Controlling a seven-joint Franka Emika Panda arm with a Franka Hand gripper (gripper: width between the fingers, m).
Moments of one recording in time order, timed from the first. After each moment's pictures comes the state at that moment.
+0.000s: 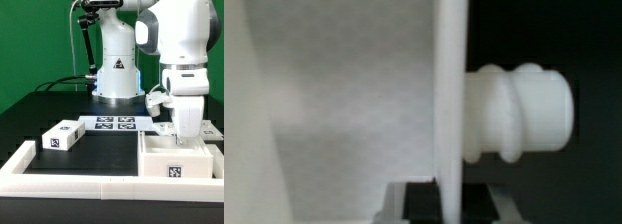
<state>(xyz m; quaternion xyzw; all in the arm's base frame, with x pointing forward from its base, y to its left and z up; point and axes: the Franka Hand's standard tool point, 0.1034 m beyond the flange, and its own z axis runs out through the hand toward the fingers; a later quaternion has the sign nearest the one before) 0.520 0.114 0.025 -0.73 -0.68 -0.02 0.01</state>
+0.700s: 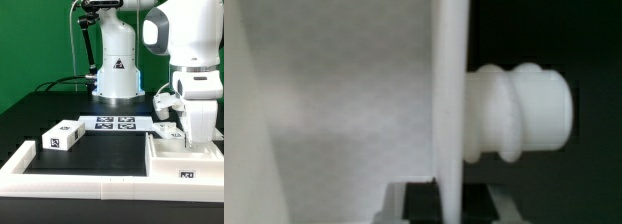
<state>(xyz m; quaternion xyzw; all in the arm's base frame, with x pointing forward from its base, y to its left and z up) 0.532 0.122 0.026 -0.73 -0.69 -0.01 0.02</state>
